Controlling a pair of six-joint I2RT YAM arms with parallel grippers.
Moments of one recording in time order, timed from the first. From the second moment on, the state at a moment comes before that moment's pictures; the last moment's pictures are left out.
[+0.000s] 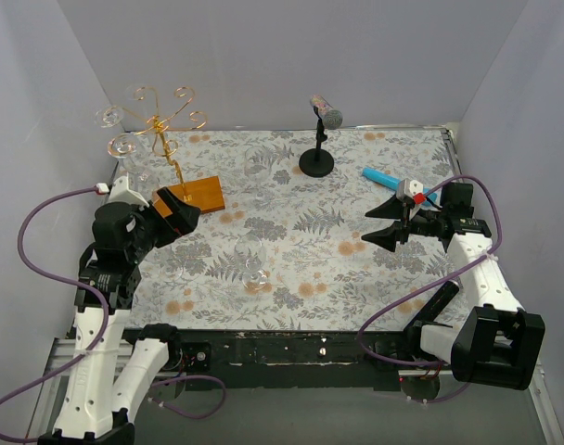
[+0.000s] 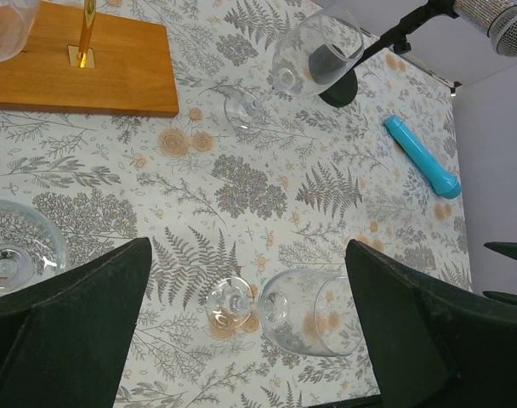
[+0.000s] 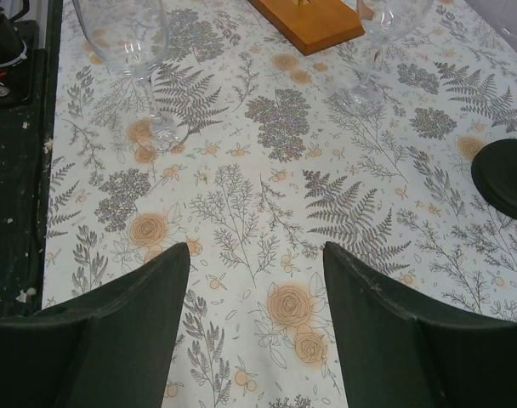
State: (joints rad) left arm -0.09 0.68 0.98 -0.67 0.13 -0.57; right arm -0.10 1.16 0.82 -0.51 -1.37 -0.86
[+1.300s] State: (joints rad) left arm -0.09 0.89 1.18 -0.90 -0.09 -0.51; right arm -0.10 1.16 0.82 -0.51 -1.36 -0.86
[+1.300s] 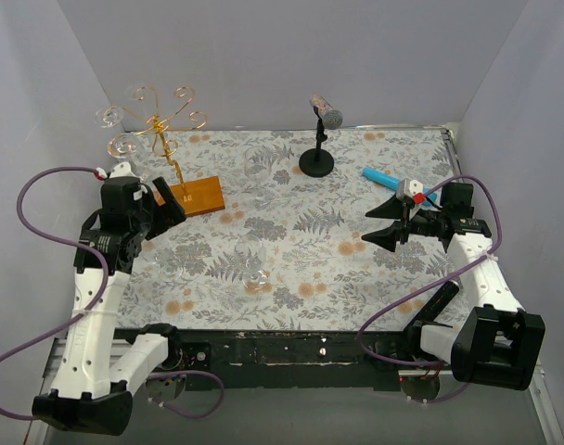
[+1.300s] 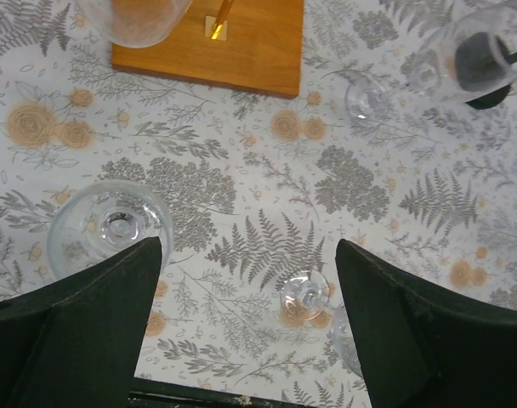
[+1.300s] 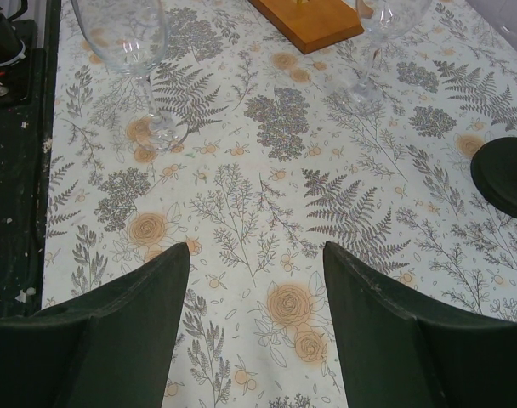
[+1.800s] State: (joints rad) left arm -0.09 1.00 1.18 -0.97 -0.21 -0.49; right arm -0.10 1.16 0.82 -0.51 -1.36 -0.85
